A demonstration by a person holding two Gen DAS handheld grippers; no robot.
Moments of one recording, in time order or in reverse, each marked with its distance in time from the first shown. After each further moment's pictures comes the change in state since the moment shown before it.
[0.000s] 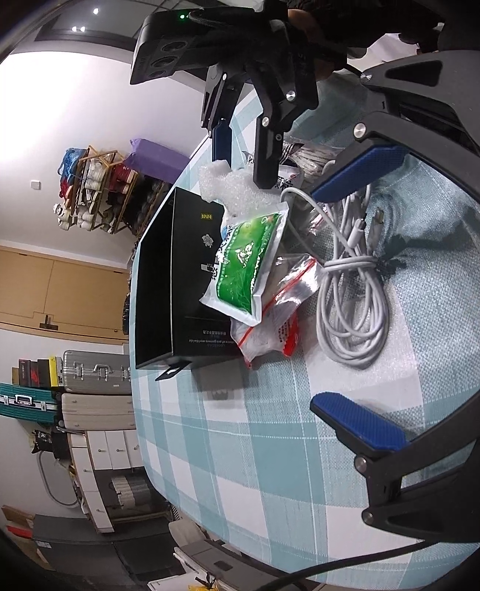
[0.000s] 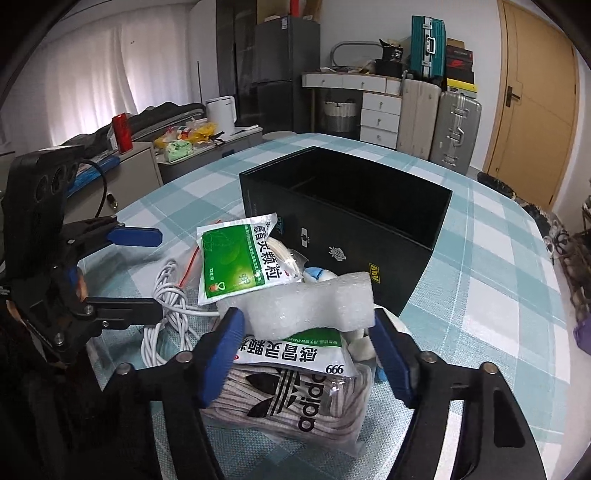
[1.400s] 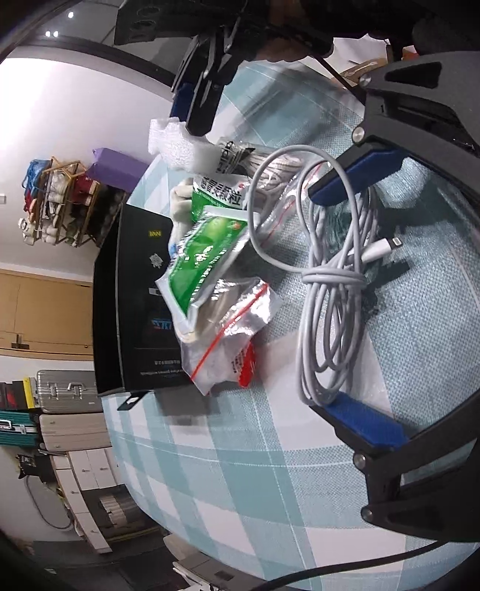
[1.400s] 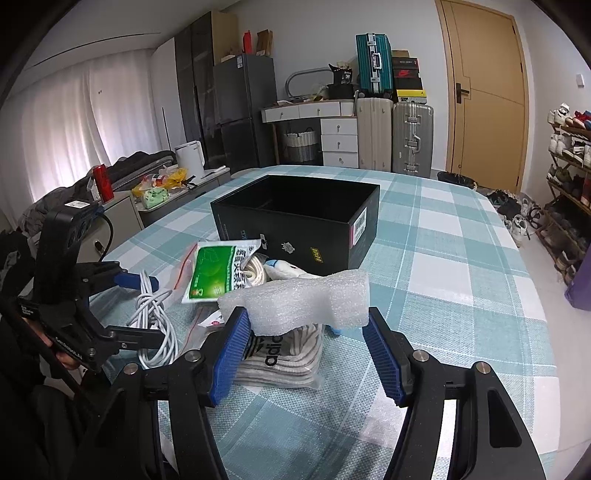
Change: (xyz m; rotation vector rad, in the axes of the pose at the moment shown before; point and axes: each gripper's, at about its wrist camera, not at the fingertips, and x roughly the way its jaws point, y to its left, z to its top) left arm 0.010 -0.016 -0.015 0.069 0.131 -0.019; right arm -0.059 -0.020 -0.044 0.166 -0.143 -0.075
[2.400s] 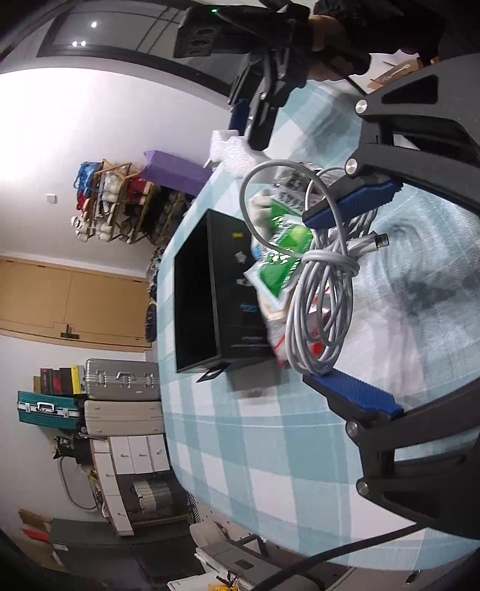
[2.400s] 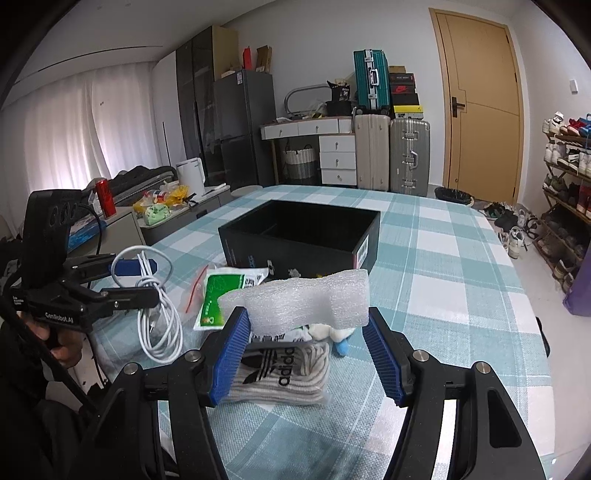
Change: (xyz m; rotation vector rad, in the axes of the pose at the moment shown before) left arm -0.046 0.014 0.024 -0.029 -0.217 0.009; right arm -0.015 0.006 0.010 0.004 -0.077 -0.009
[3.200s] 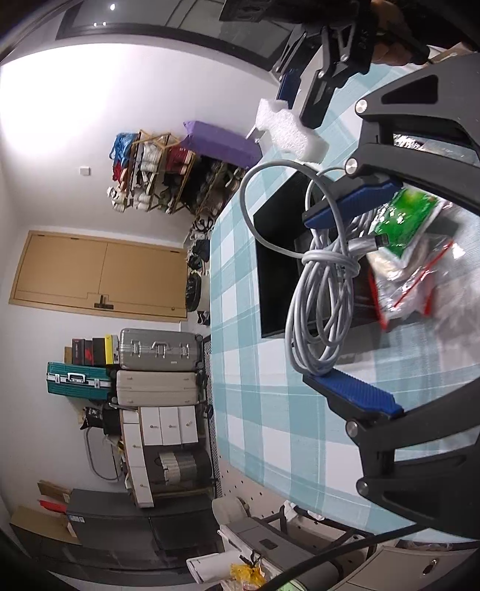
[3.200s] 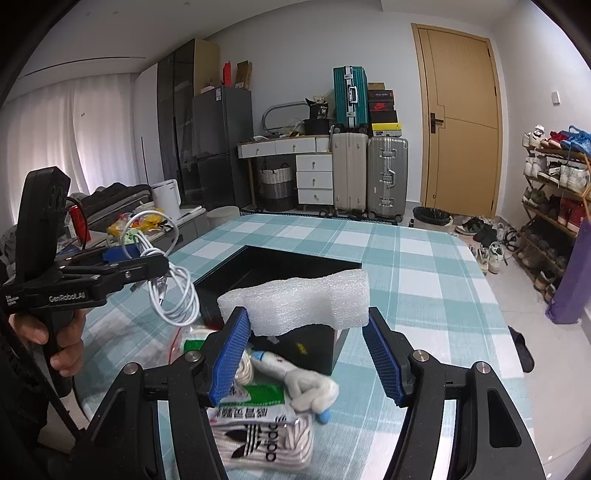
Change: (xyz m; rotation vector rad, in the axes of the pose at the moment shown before) left arm 0.019 0.022 0.071 -0.041 -0.136 0.116; right arm 0.017 0.002 0.054 0.012 -0.060 -0.099
